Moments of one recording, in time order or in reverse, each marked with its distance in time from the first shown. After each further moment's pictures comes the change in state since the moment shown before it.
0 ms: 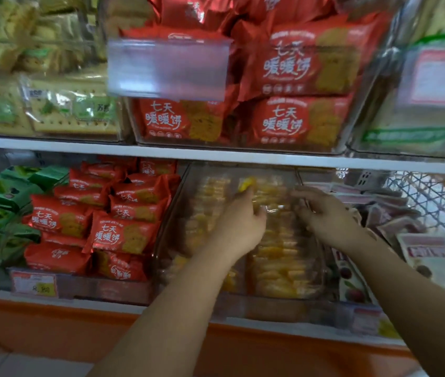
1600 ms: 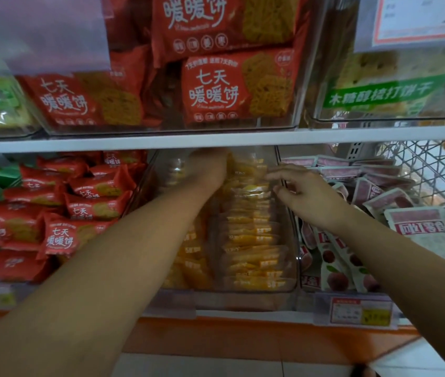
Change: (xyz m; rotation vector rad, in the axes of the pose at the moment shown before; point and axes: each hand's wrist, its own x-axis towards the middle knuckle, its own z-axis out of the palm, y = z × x) left_hand 0.127 -0.029 0.017 0.249 0.179 -0.129; right_hand 0.012 0.025 -0.005 0.044 -0.080 -0.129
